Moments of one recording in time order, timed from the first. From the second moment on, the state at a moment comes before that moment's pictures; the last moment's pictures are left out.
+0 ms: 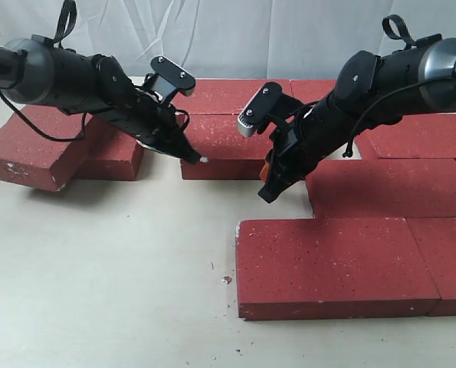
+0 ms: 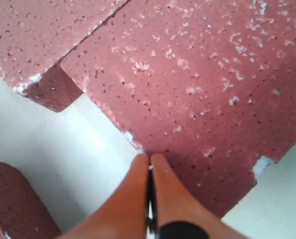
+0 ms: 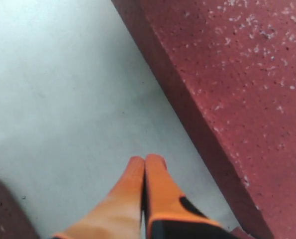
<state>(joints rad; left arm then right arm) -0.42 2.08 -1.33 -0.47 0.31 0.74 0.41 1.95 -1.18 0.55 0.50 -1.09</state>
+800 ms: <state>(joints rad) -0.32 2.05 -1.33 -0.47 0.36 0.72 0.41 1.95 -1.18 0.50 0.45 -1.07</state>
